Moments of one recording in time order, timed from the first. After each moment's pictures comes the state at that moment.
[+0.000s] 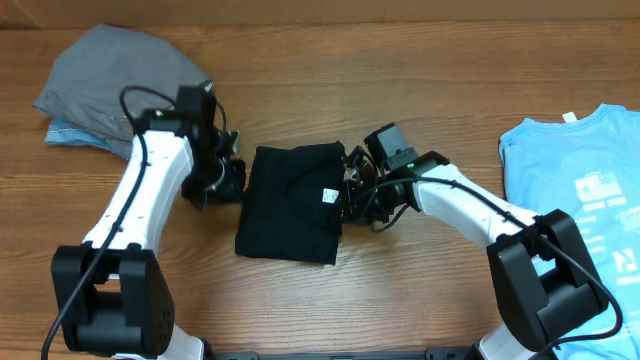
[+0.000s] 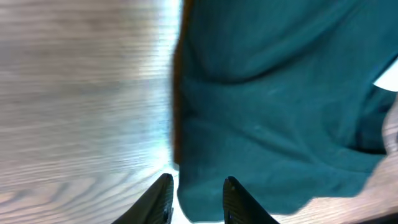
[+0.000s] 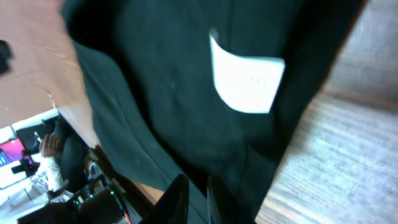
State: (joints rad) left arm -0.08 1.73 1.31 -1.17 0.21 -0.04; right arm 0.48 1.79 1.06 -0.56 -0.70 0.50
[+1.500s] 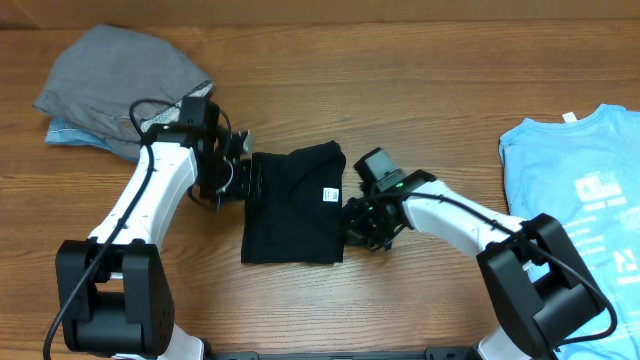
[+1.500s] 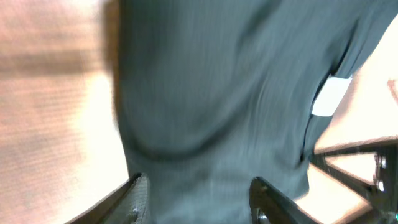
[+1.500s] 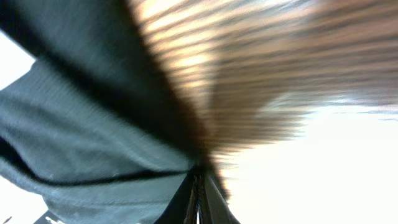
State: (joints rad) left arm -0.08 1.73 1.21 -0.94 0.40 -0.05; right arm 0.54 1.79 0.97 -0.59 -0.50 0.91
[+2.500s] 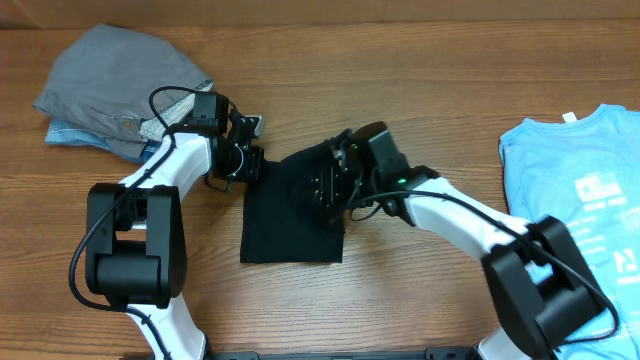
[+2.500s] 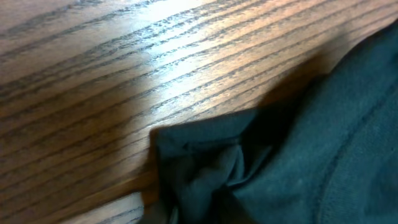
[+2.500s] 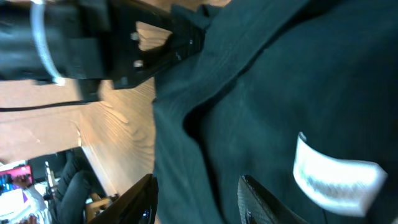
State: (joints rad) left arm -0.08 1.97 1.22 -0.59 0.41 0.06; right arm 0.55 1.78 1.00 -0.11 -0.62 0.68
